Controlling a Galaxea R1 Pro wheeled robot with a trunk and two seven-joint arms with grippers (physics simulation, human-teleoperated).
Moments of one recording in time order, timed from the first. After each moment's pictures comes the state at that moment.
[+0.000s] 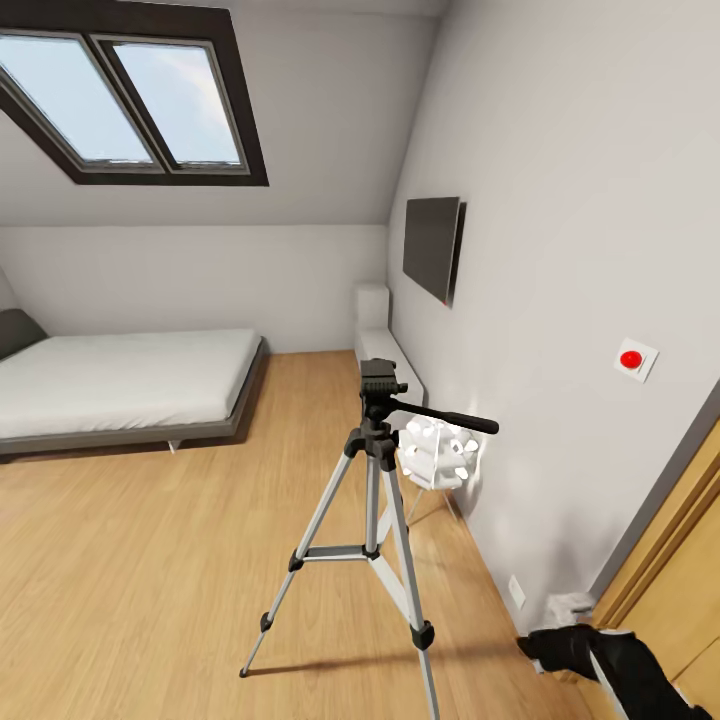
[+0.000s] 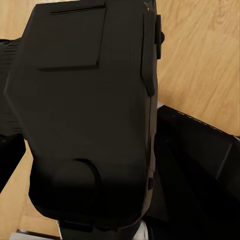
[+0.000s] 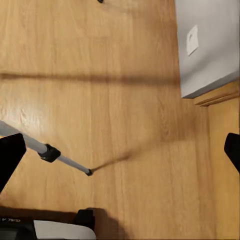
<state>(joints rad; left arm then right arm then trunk) -0.23 0.03 -0.28 0.00 0.70 0.00 -0.01 -0.27 -0.21 -0.10 -0.98 0.14 0.60 0.33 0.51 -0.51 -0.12</state>
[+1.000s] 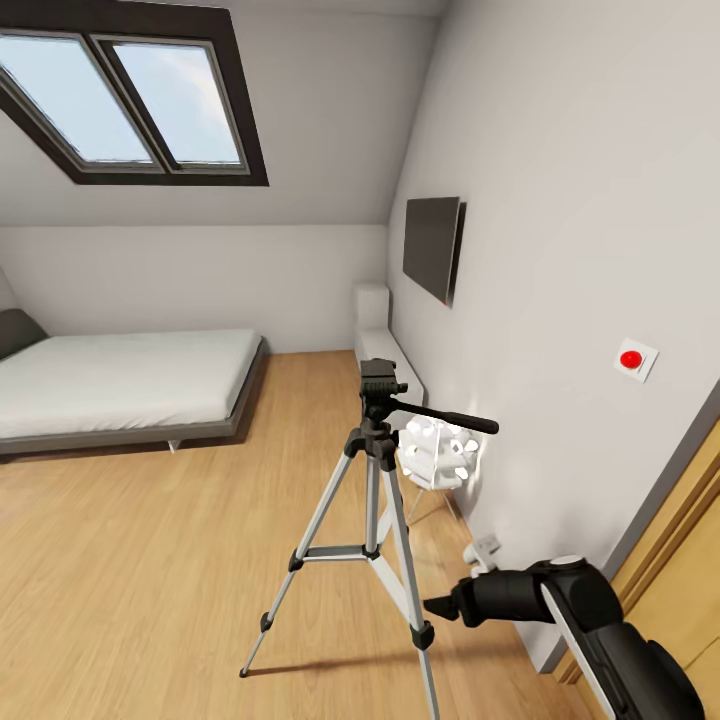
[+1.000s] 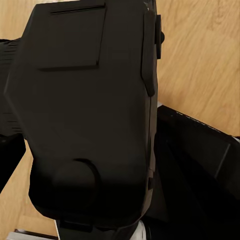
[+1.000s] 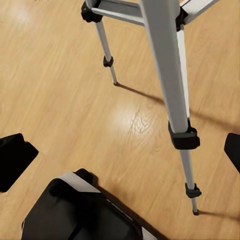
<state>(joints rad) -0.23 0.03 -0.28 0.00 0.71 0.00 -0.01 -0.29 -0.19 0.12 -1.48 0.08 0.99 0.80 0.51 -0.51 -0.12</state>
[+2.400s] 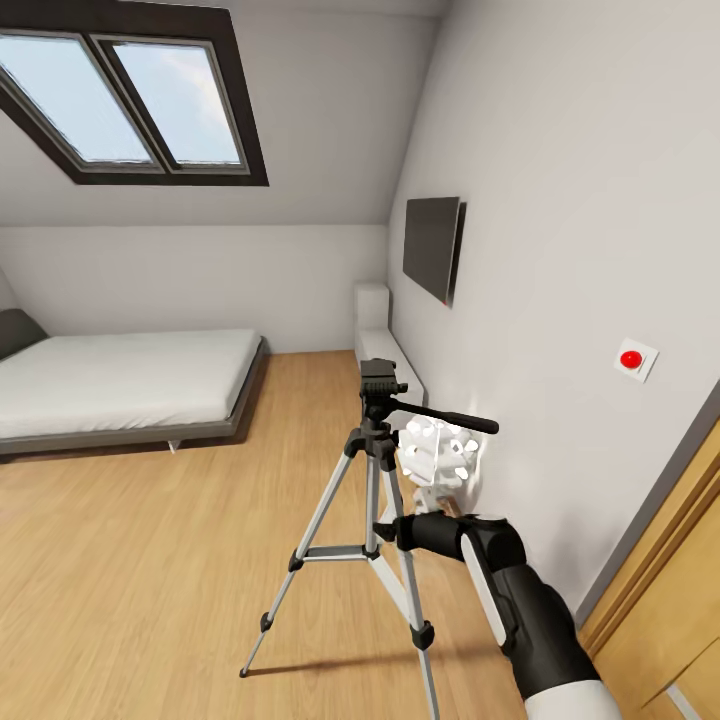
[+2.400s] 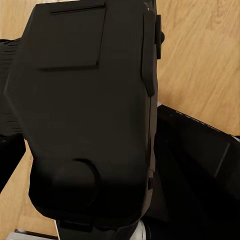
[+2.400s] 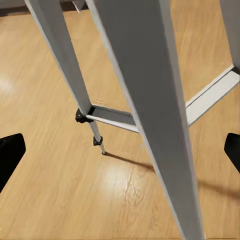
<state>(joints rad) -0.23 0.02 -0.28 0.00 0.71 0.00 -0.01 -0.47 0.11 0.08 -1.28 0.06 0.82 0.45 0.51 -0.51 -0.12</state>
